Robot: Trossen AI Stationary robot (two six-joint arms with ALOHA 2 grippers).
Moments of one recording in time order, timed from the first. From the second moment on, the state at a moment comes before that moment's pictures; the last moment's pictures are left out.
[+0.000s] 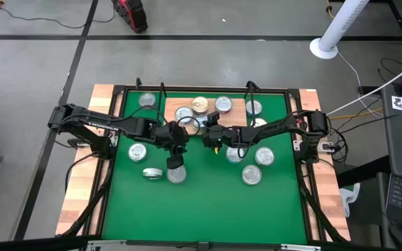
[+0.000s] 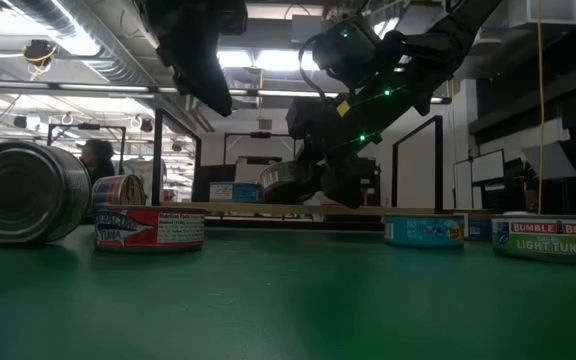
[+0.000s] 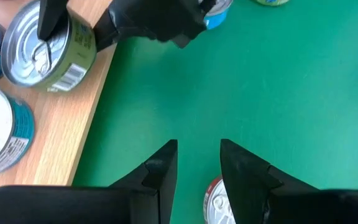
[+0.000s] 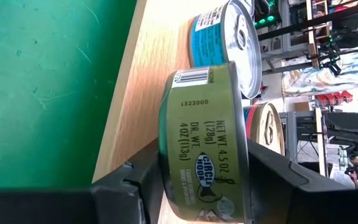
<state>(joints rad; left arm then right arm) -0.05 1.44 1.10 -0.61 -0.12 -0.27 -0.05 1.87 1.02 0.23 0.56 -0.81</state>
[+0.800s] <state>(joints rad) -0.05 1.44 1.10 -0.59 -0.12 -0.27 -0.05 1.87 1.02 0.23 0.57 -0.78</state>
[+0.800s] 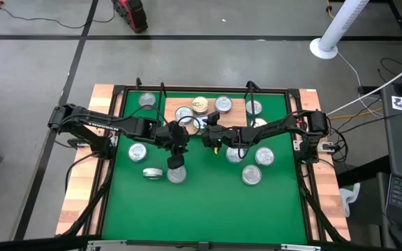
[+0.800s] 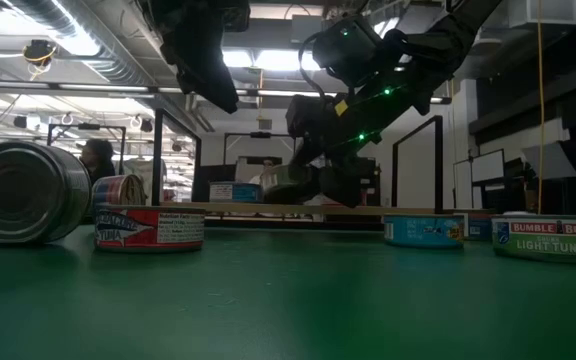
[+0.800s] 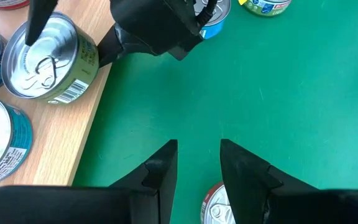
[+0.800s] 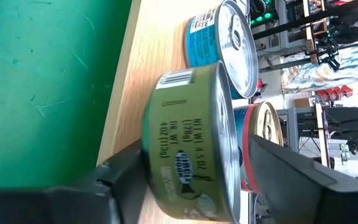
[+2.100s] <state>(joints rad) -0.08 1.44 1.09 -0.59 -0.12 -0.29 -0.08 1.87 1.24 -0.22 0.51 -0.70</state>
